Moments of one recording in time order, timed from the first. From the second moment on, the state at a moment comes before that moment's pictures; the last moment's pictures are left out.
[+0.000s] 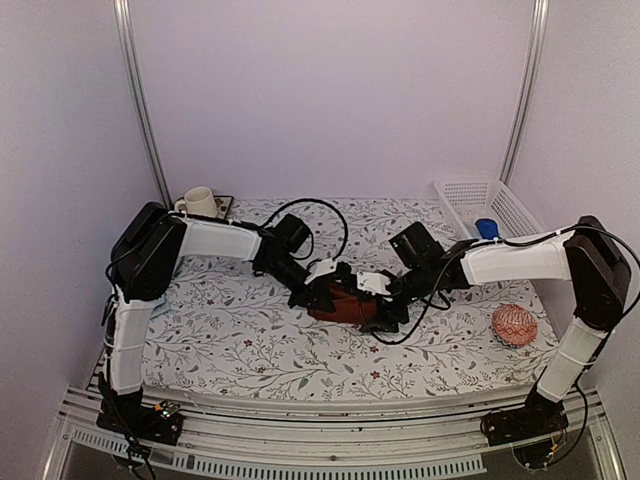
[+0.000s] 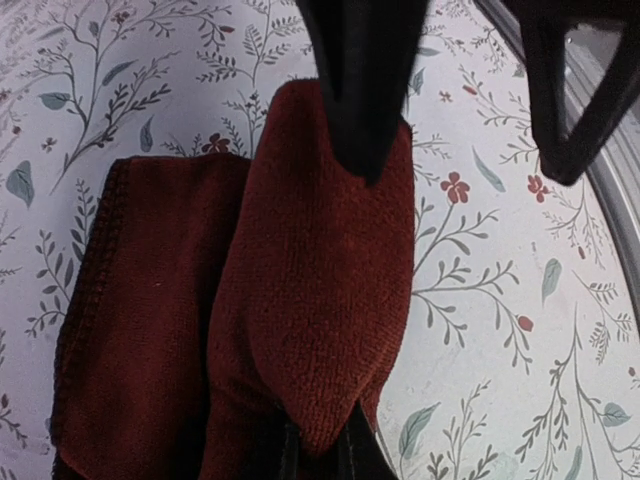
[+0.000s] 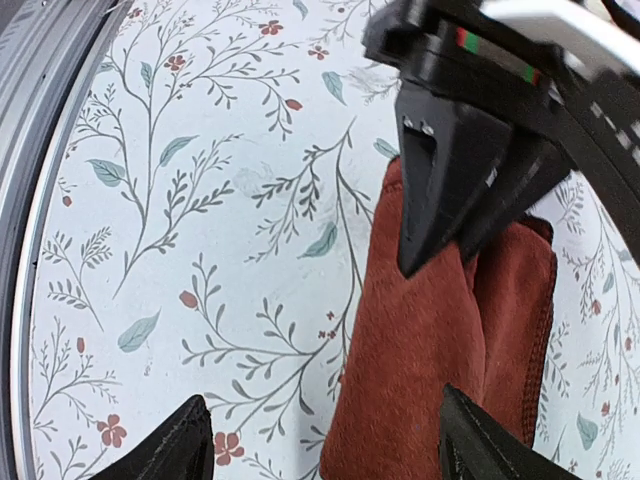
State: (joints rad) left arm -0.68 2.22 1.54 -0.46 0.74 0.81; right arm 0.73 1.72 1.04 -0.27 -0.46 -0.72
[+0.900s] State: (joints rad) left arm -0.67 2.26 1.59 -0.47 0.79 0.77; right arm 0.86 1.86 1.02 0.01 -0.01 -0.75
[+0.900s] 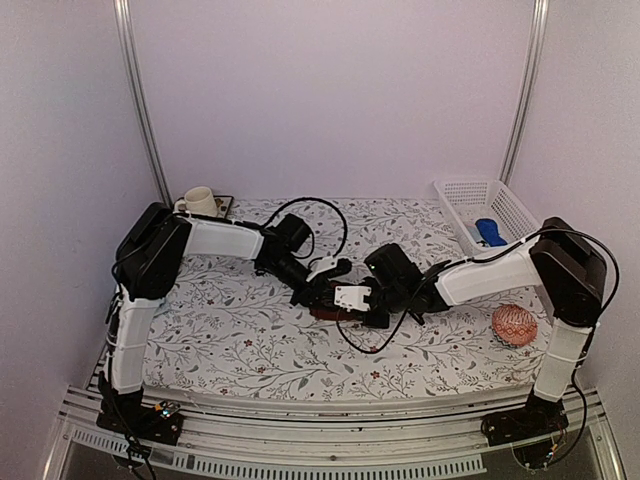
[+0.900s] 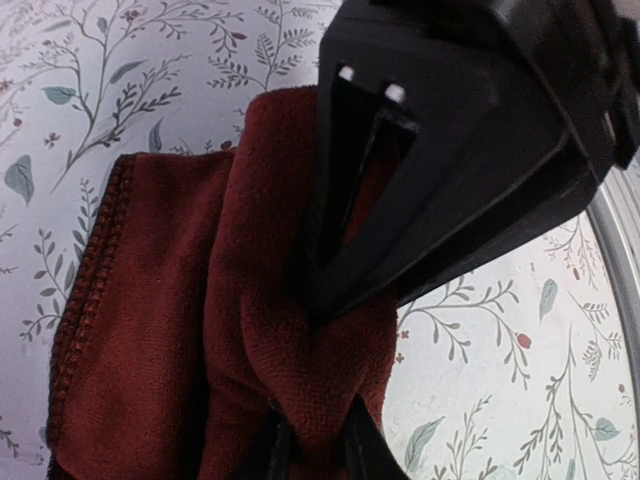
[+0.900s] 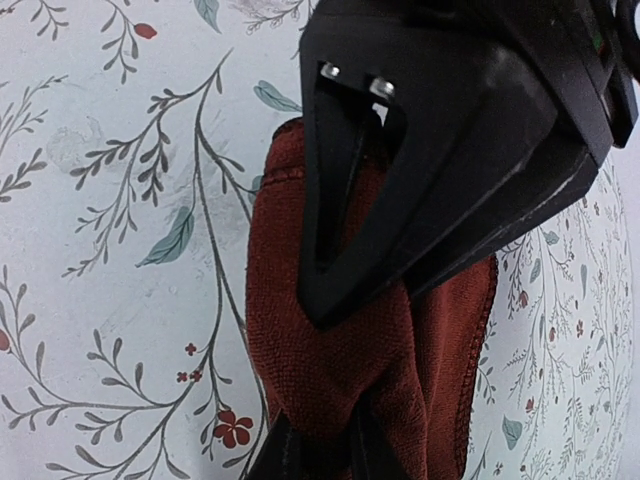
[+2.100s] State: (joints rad) left arm -0.64 1.96 1.33 -0.24 0.49 0.64; right arm 0.58 2.11 1.42 -0.43 -0.63 -0.41
